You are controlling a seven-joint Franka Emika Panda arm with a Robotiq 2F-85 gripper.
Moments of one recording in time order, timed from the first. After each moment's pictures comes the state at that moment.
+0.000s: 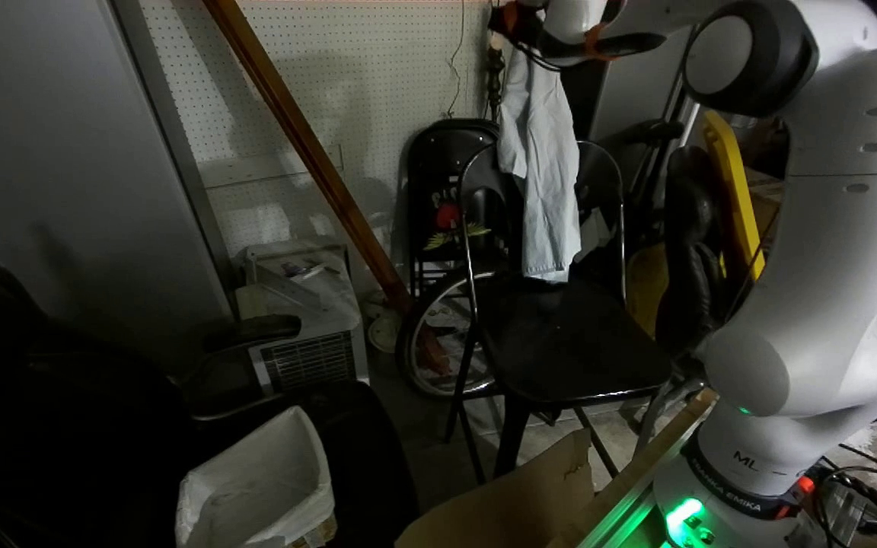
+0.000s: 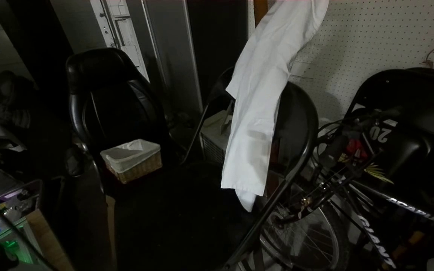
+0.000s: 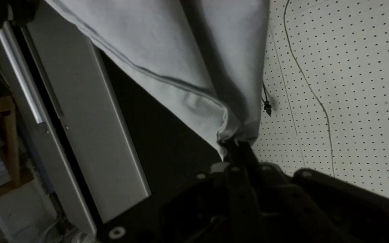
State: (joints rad) arm -0.41 0.36 0.11 -1.22 -1.44 2.56 1.75
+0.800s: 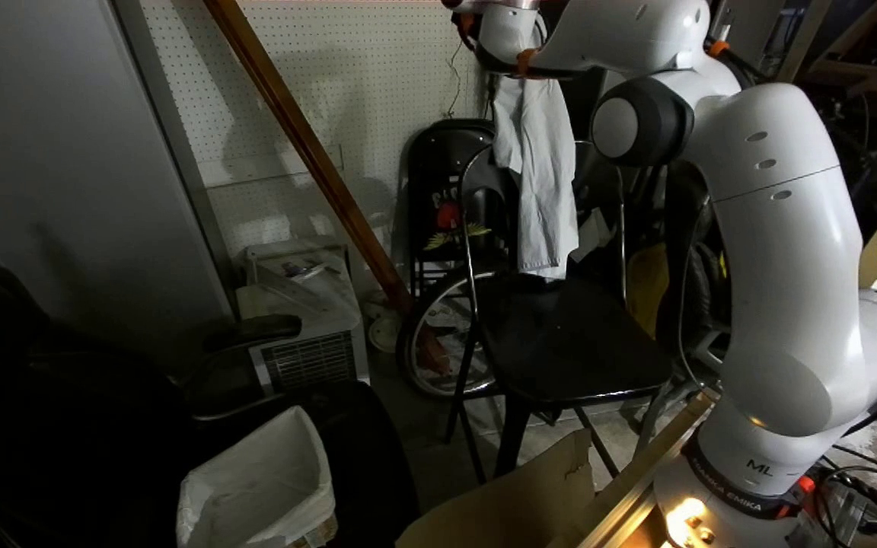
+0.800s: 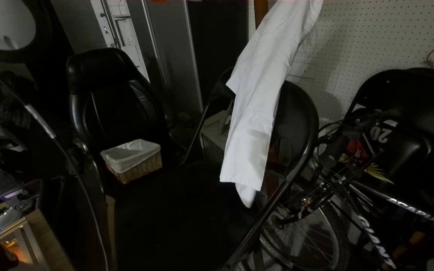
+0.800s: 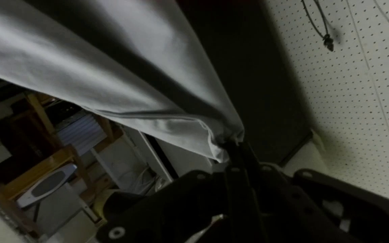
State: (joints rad) arm -0.14 0.68 -0.06 -0.75 -1.47 2.12 1.94
